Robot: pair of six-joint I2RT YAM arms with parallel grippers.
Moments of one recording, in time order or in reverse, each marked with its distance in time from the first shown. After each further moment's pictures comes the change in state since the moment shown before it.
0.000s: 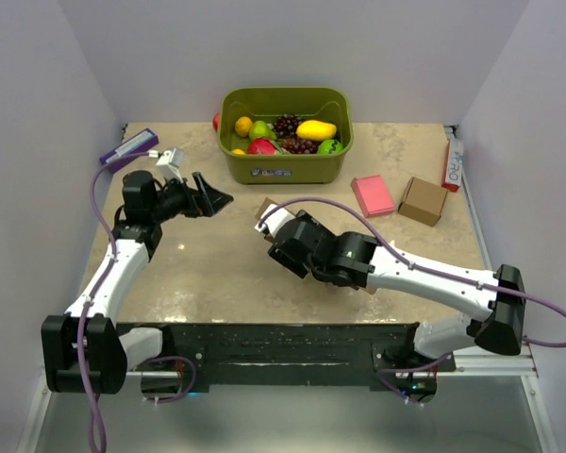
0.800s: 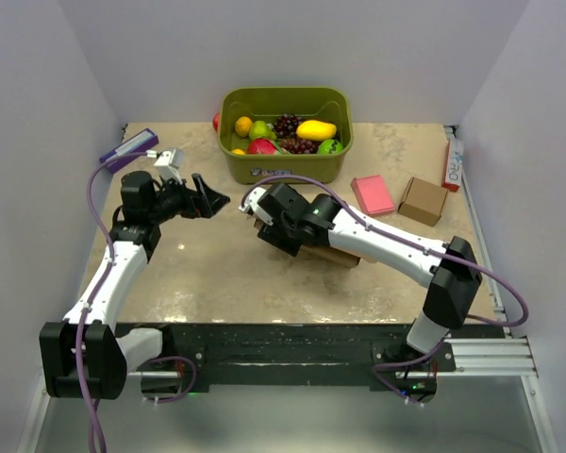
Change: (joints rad) left arm 0.000 -0.048 0.021 -0.064 -0.068 0.095; right arm -0.199 0.293 0.283 -0.116 -0.237 -0.219
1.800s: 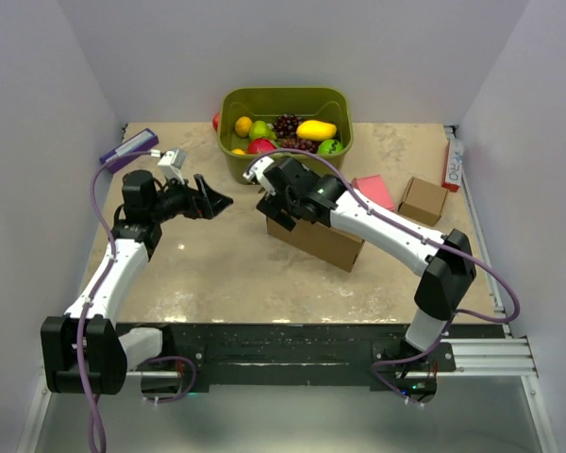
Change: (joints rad) left arm 0.000 0.025 0.000 0.022 0.066 -0.003; right arm -0.109 0.075 0.117 0.082 0.043 -0.046
